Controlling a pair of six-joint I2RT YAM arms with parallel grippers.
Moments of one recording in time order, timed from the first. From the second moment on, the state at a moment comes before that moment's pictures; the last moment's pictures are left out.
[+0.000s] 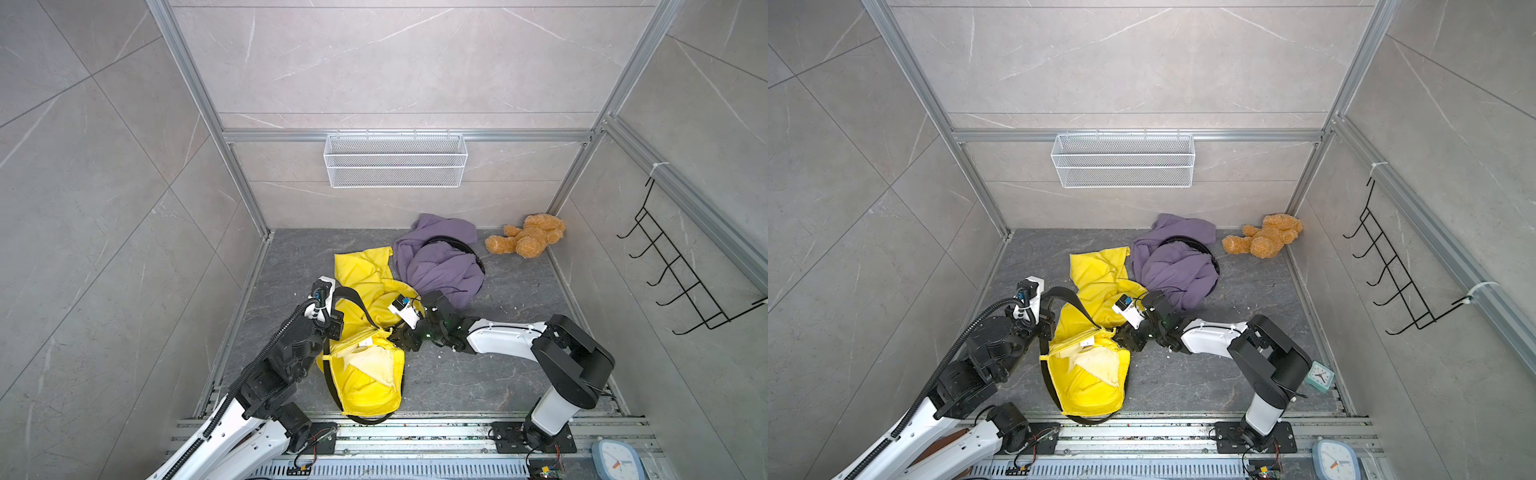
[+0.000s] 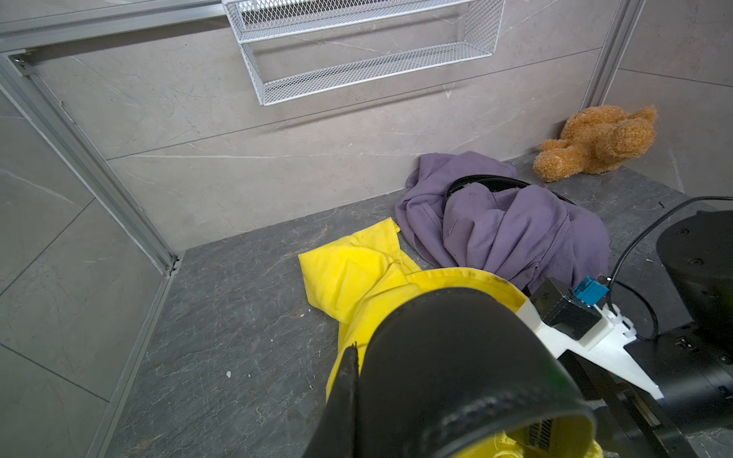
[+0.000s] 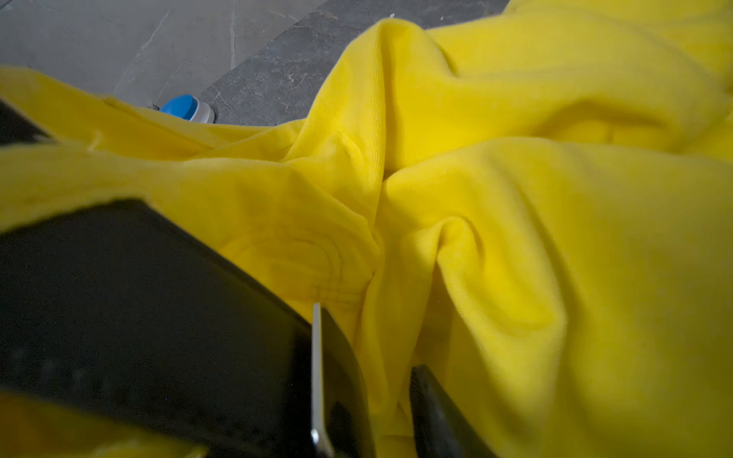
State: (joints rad) left arm -0.73 0.59 0.73 -0.35 -0.45 0.02; right arm 0.78 1.72 0.84 0.22 -0.49 0.04
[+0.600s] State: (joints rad) left arm -0.70 0.70 0.72 -0.36 -0.53 -0.09; right arm 0.77 1.42 1.11 -0.24 0.04 -0.23
